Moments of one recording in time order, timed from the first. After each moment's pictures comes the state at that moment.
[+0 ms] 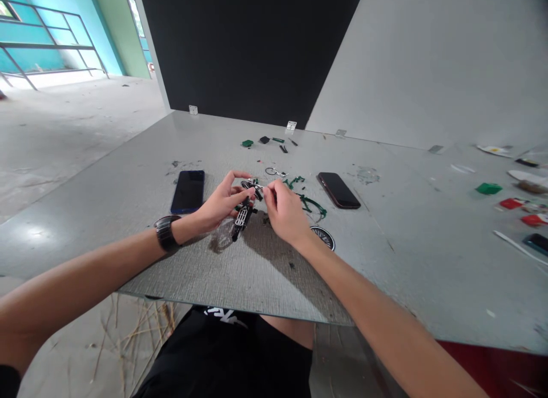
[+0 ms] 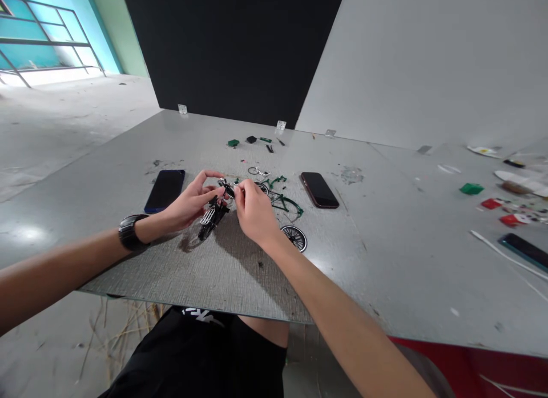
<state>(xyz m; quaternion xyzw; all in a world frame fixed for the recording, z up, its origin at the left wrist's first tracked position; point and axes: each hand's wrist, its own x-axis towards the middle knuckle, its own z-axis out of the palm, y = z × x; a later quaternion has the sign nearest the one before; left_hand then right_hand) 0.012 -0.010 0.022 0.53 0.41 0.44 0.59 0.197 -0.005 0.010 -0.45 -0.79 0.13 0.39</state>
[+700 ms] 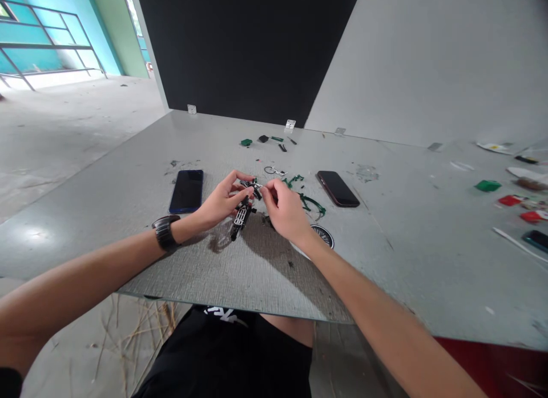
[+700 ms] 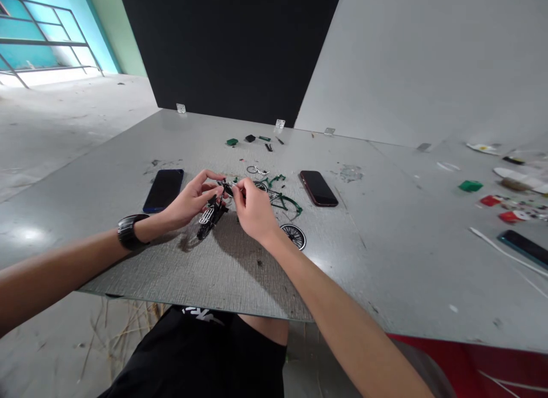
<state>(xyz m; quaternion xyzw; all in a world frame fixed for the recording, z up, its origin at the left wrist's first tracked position) 0.009 -0.001 0.007 0.61 0.38 0.45 0.53 0.196 -0.006 0.014 -0.49 -0.77 0.18 0.38</state>
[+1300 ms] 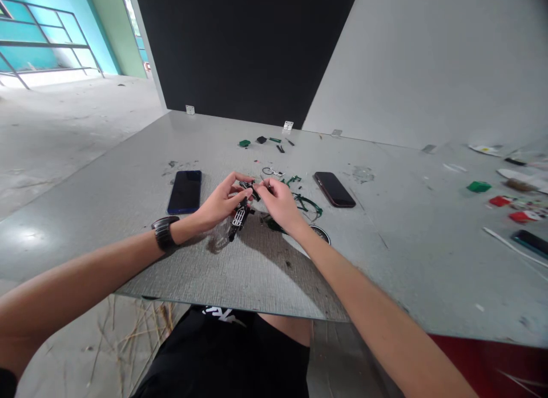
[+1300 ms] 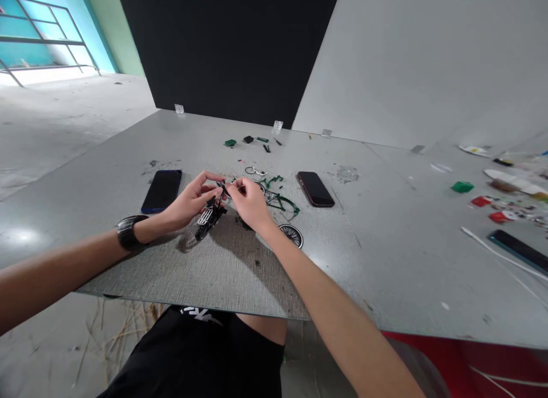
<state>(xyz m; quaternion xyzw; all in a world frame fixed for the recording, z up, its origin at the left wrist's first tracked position) 0.011 -0.001 0.006 0.60 0.37 0.46 0.54 0.186 0.013 0.014 -0.48 -0.67 0.36 0.44</state>
